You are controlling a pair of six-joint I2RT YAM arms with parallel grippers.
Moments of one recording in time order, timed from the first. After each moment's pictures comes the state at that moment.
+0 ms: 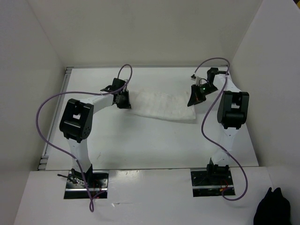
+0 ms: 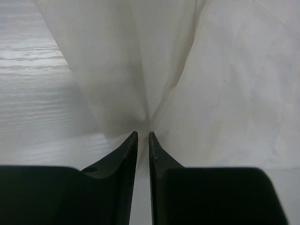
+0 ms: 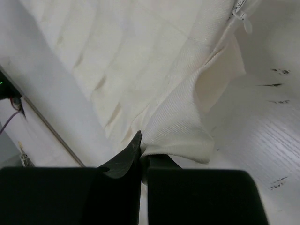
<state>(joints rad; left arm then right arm) -0.29 1.93 1.31 -0.32 0.11 -0.40 -0.09 2.15 1.68 -1.01 -0.69 -0.31</state>
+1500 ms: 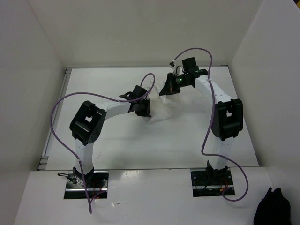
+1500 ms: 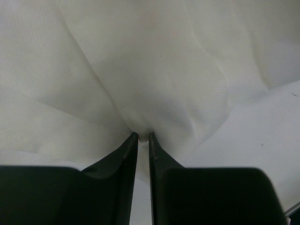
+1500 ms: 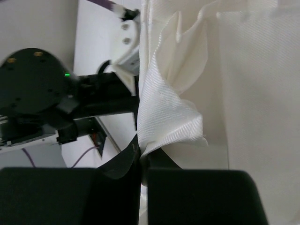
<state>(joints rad) -0.56 1.99 1.33 -0.28 0.17 -0.46 0.24 1.94 1.66 -0.67 -0.80 0.27</state>
